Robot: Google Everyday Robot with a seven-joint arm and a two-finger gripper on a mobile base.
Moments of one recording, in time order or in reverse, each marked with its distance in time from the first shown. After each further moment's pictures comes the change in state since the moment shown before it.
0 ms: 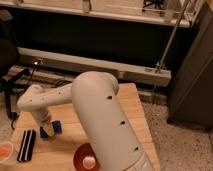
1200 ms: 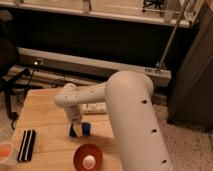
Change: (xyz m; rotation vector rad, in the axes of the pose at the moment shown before) arm 0.142 0.098 0.019 -0.105 0.065 0.365
